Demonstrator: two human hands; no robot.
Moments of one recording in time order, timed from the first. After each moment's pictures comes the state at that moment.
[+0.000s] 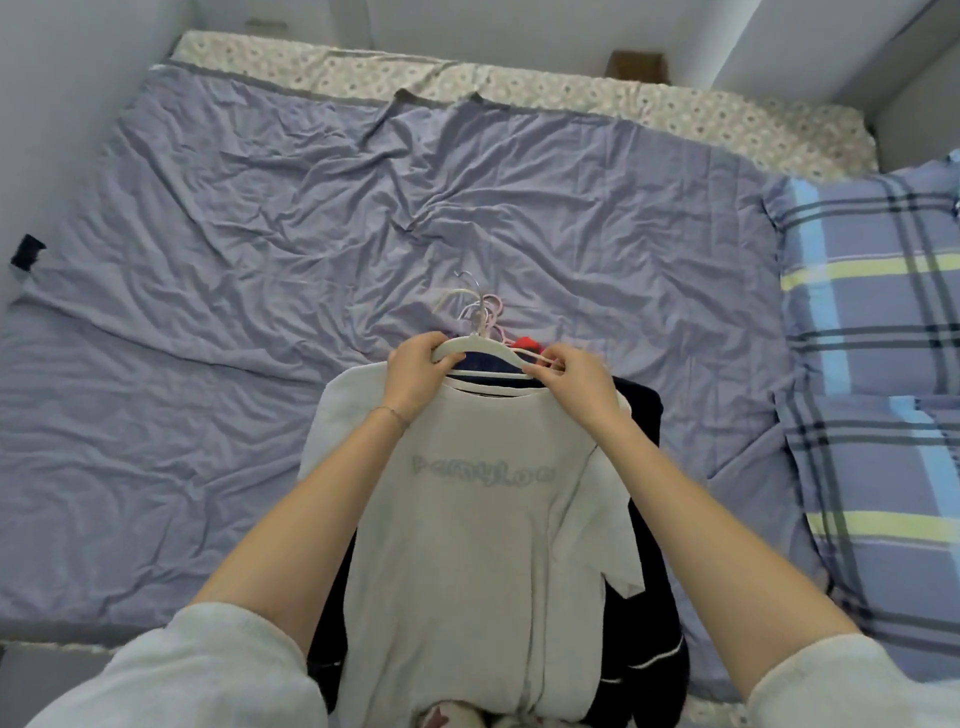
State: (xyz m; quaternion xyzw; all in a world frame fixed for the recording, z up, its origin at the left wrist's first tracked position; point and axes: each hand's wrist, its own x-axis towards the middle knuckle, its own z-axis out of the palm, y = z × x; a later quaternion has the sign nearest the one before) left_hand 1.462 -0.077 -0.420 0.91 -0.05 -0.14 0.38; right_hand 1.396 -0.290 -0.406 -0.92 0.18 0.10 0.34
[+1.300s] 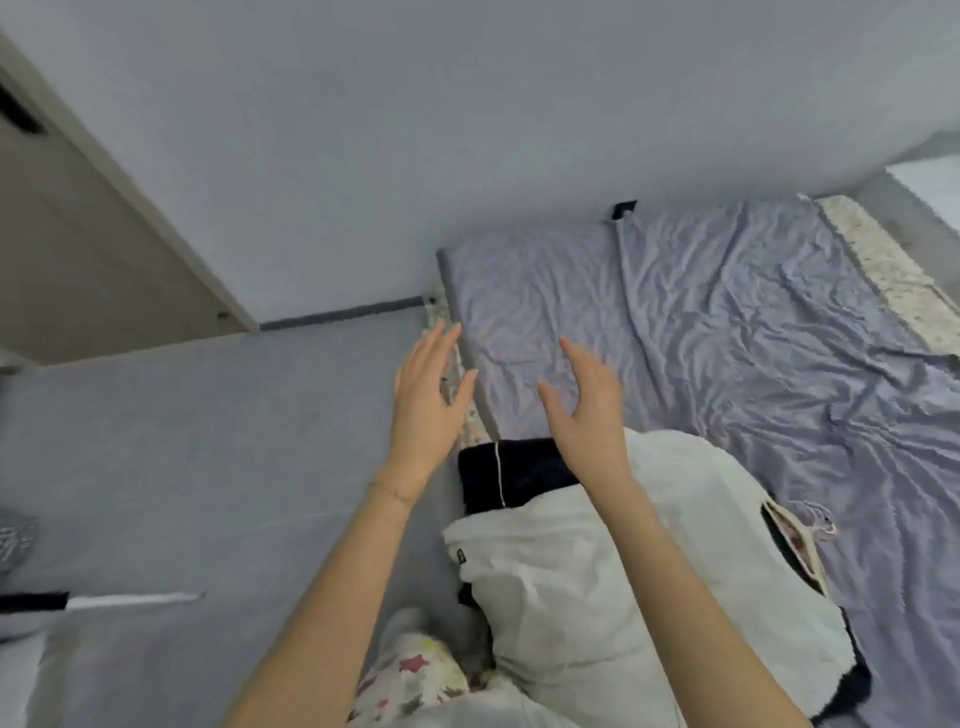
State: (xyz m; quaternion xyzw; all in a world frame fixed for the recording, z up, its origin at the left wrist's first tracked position) left_hand 1.049 0.150 -0.230 0.81 0.38 0.31 0.33; right_hand 1.190 0.027 -0.212 -0.79 -0.41 0.15 0.42
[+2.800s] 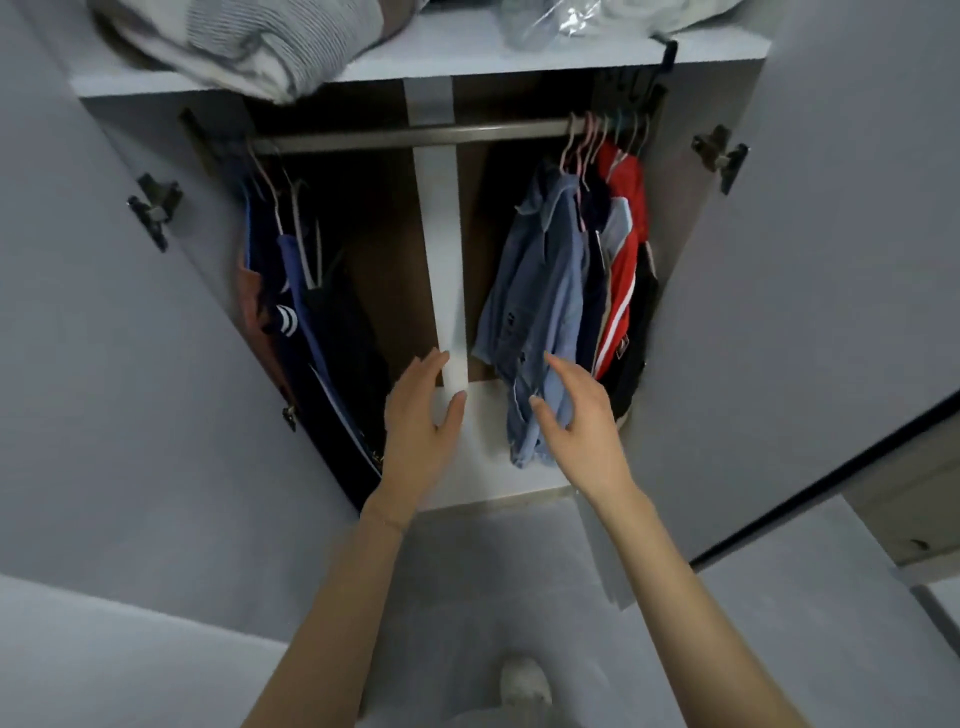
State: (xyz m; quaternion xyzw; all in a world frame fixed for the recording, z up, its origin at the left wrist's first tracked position) left_hand 0.136 -0.028 -0.161 0.28 0.84 0.47 -0.04; right_hand 0.241 0.133 -0.139 -0.15 -0.88 0.40 0.23
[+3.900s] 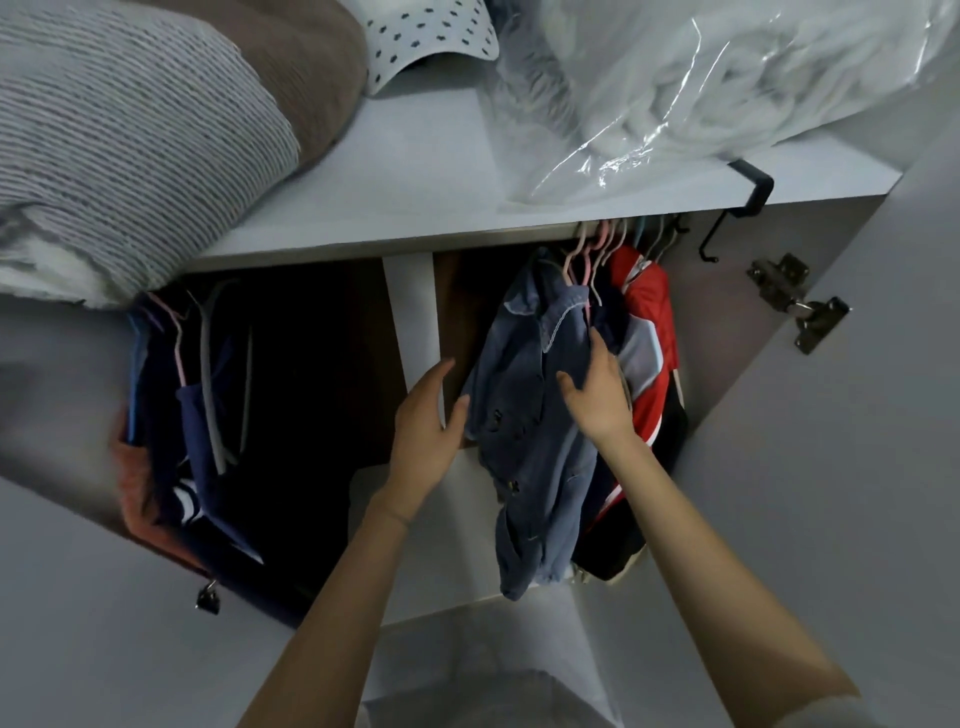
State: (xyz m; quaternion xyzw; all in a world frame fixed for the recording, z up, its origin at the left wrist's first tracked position) left_hand -0.115 0.134 -0.163 0.28 0.82 0.50 0.01; right_hand -0.038 0.337 -0.145 -0.29 -0.86 0.37 0.19
